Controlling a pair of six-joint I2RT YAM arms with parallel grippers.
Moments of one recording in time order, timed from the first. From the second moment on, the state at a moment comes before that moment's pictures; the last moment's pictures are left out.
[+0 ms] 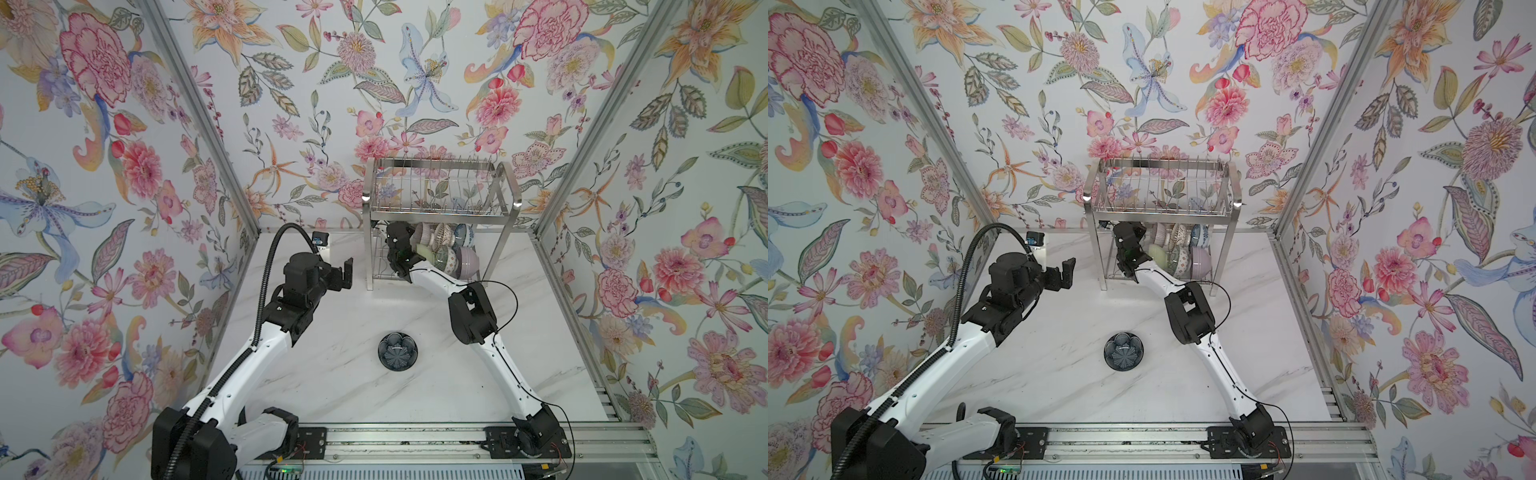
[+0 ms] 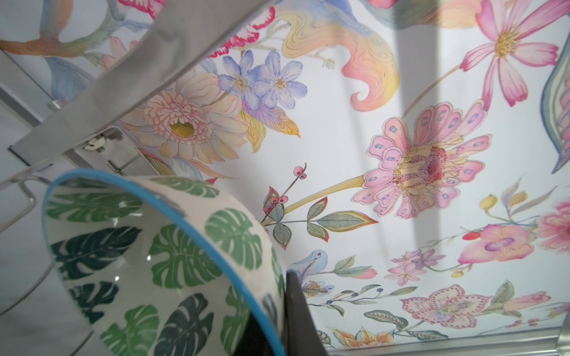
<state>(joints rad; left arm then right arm) -0.35 1.16 0.93 -0.10 -0.10 -0.06 0.62 2.72 2.36 0.28 0.72 -1.05</state>
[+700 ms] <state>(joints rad) -0.34 1.14 0.92 -0.08 -0.10 -0.06 0.60 2.77 2.44 0.23 0.74 -1.10</state>
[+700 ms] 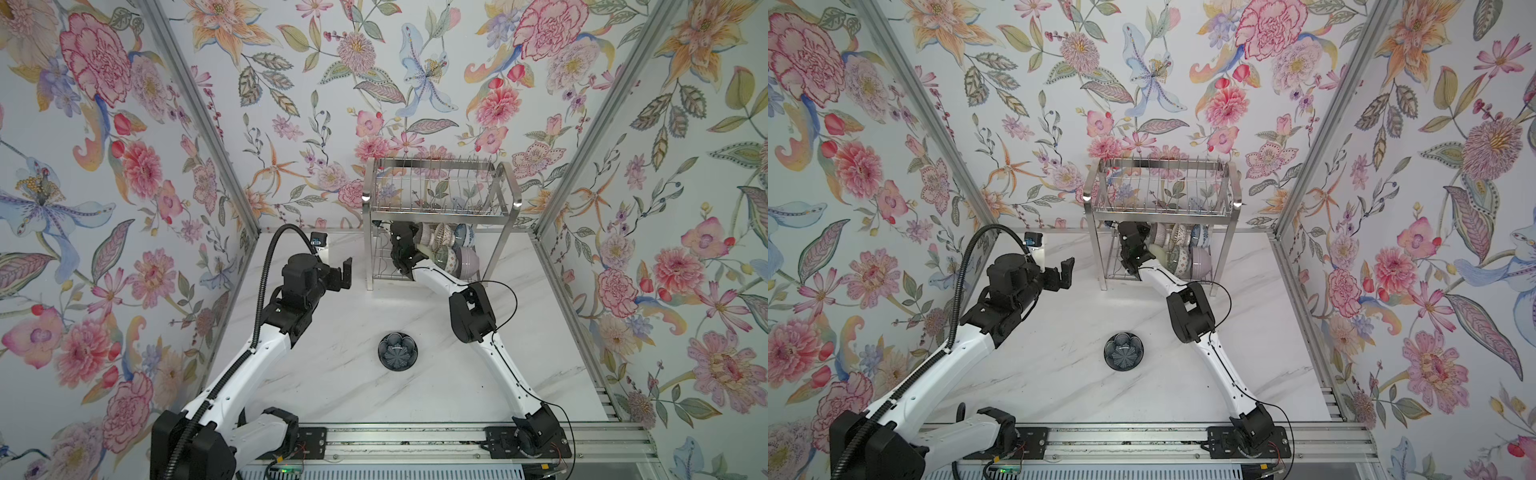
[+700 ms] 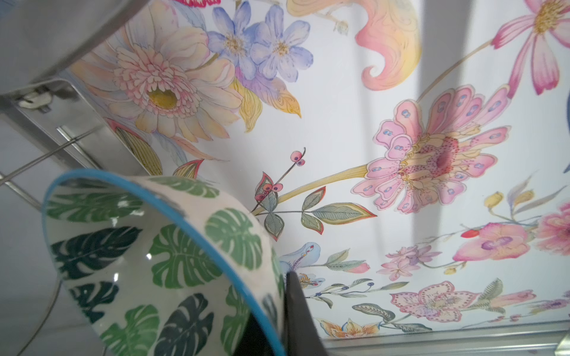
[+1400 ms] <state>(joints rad) -0.33 1.14 0.90 -0.07 -0.08 -0.06 0.61 2.77 2.45 0.22 0.73 -1.11</state>
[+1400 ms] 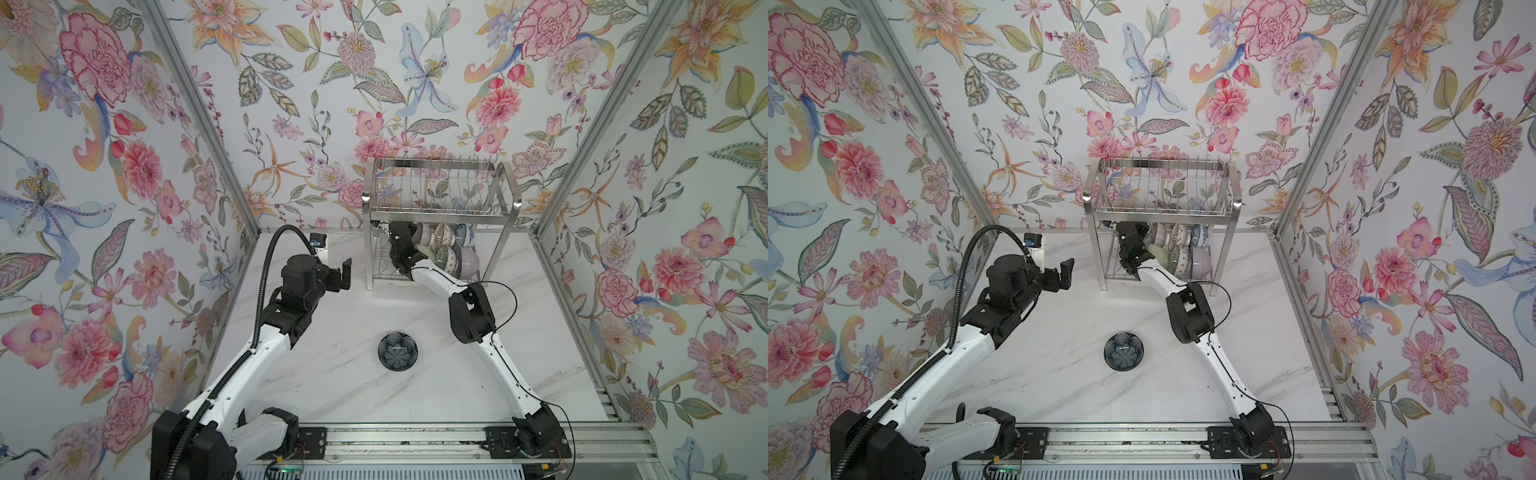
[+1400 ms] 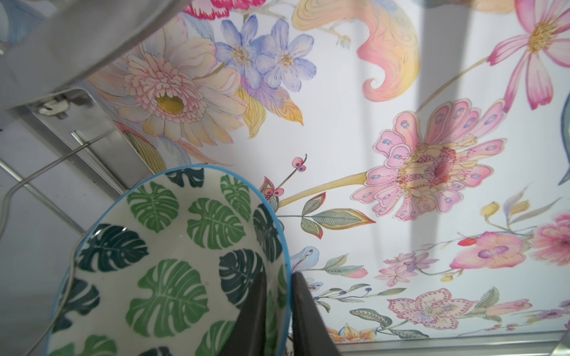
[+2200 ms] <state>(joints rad) -0.32 1.14 0.89 -0.06 -0.08 -0.06 0.62 2.74 2.35 0.30 0.73 -1.09</state>
